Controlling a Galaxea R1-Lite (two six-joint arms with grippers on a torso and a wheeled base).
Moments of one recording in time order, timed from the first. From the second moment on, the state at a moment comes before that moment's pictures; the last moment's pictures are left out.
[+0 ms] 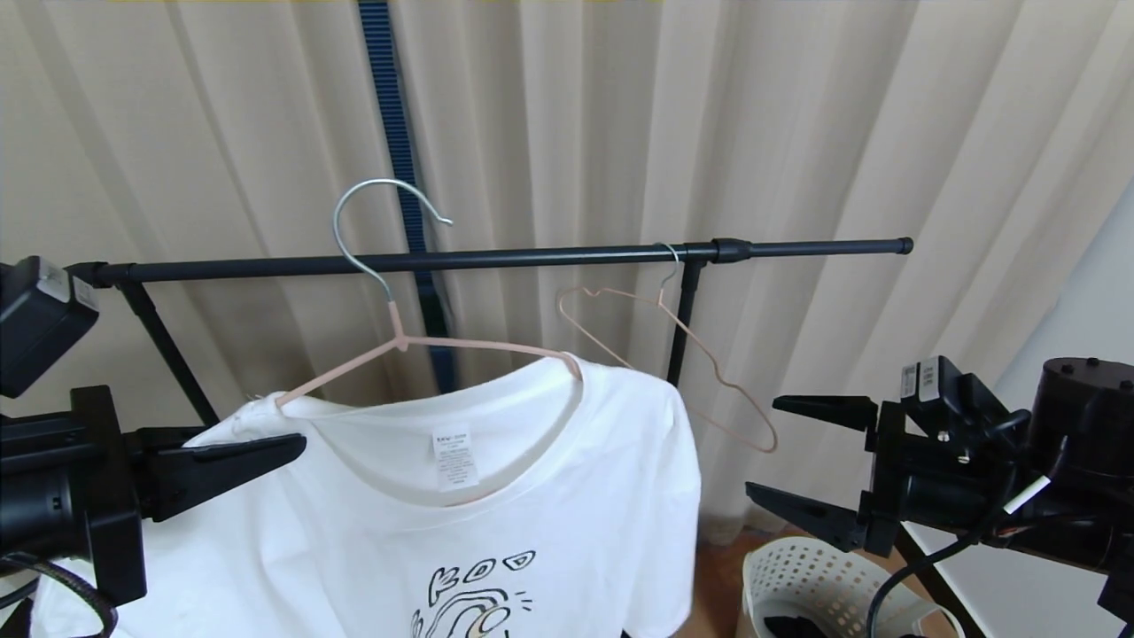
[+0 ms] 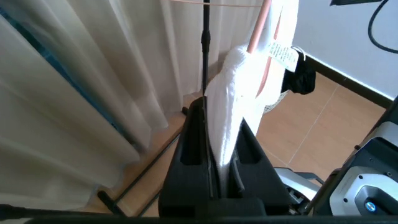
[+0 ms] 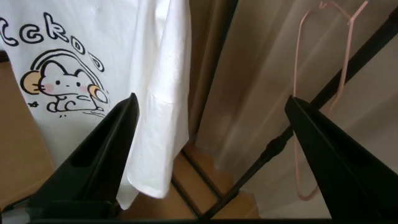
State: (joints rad) left arm -0.21 1.09 -0.70 0.03 -0.49 0.26; right arm 0.25 1.64 -0.36 -0.99 0.68 -0.29
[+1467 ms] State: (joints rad) left arm -0.25 1.75 -1.06 -0.15 -0.03 -0.10; right arm 0.33 1.60 -0.47 -0.98 0.50 -0.08
